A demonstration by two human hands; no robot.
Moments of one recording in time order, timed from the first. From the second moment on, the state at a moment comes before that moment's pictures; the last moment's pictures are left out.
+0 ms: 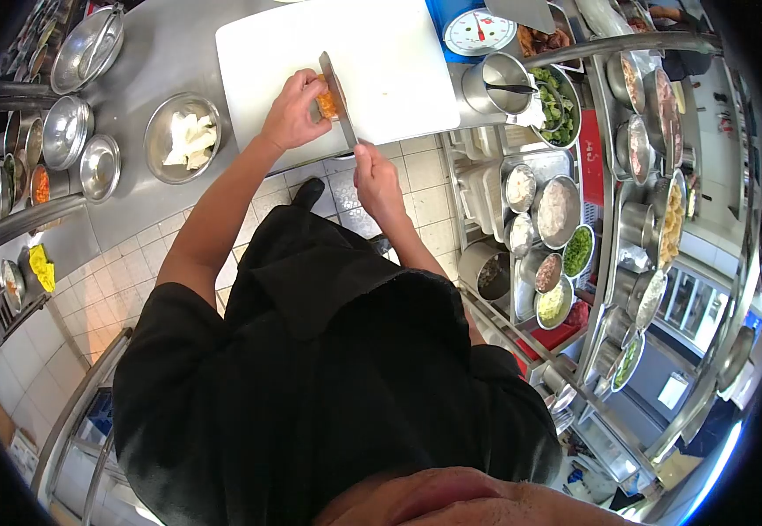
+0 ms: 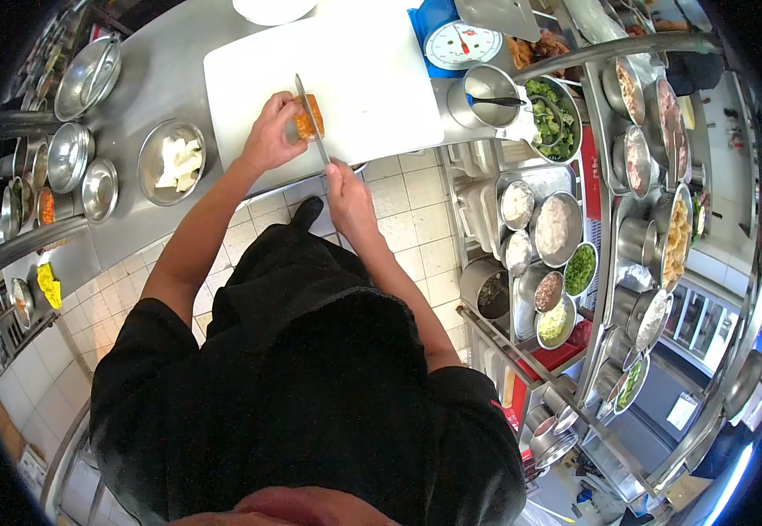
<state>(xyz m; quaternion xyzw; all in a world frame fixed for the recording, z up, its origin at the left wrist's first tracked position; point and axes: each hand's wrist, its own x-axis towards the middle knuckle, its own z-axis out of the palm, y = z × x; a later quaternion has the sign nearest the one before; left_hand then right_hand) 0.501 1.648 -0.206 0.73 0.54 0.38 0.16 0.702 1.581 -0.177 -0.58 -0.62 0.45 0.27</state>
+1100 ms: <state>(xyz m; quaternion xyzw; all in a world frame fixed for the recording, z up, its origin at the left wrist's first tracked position) 0.505 1.645 -0.222 0.70 0.55 0.41 0.20 0.677 1.610 -0.147 -0.60 -0.65 0.43 0.18</state>
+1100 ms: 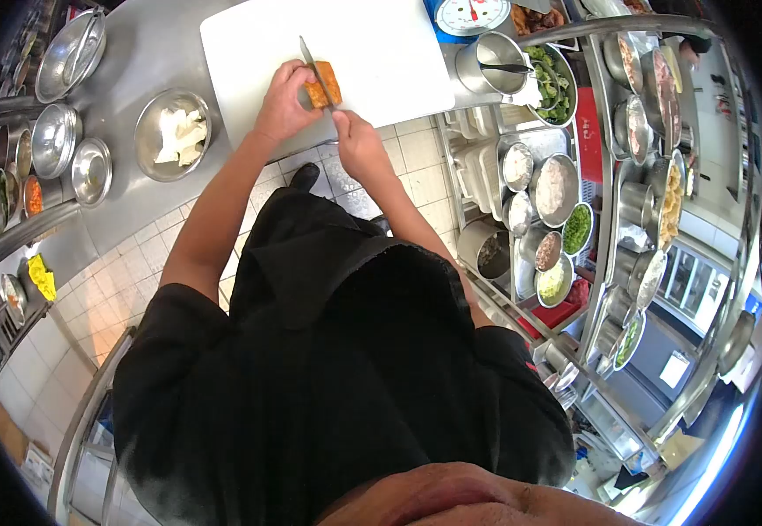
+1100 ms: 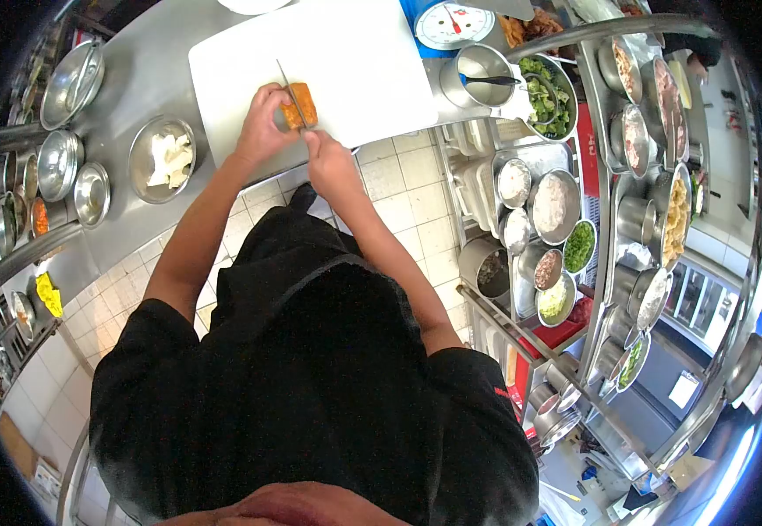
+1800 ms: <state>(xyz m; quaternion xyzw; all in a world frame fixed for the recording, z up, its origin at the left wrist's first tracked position) 0.455 1.594 -0.202 0.75 0.58 0.28 0.15 0.746 1.614 -0.191 -0.65 -0.48 0.55 0.19</state>
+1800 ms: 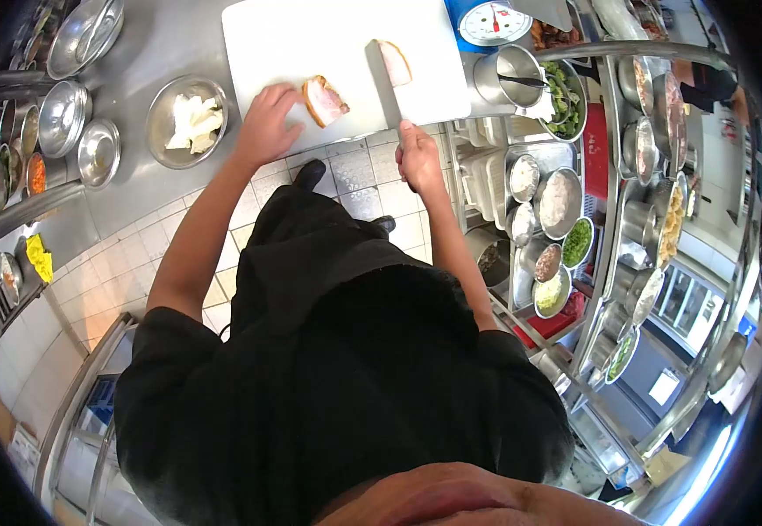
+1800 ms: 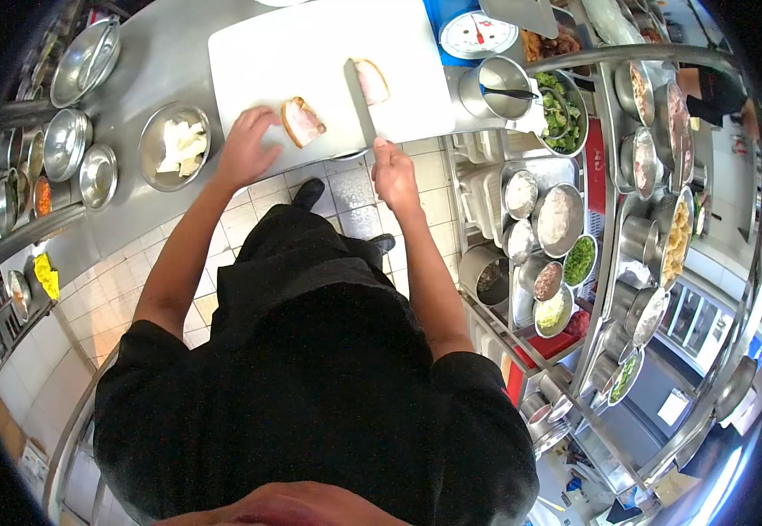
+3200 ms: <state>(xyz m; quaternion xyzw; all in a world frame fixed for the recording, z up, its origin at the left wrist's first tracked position) 0.493 1.615 -0.215 0.74 0.56 0.34 0.15 0.698 1.591 -0.168 -0.62 -0.63 0.45 0.16</state>
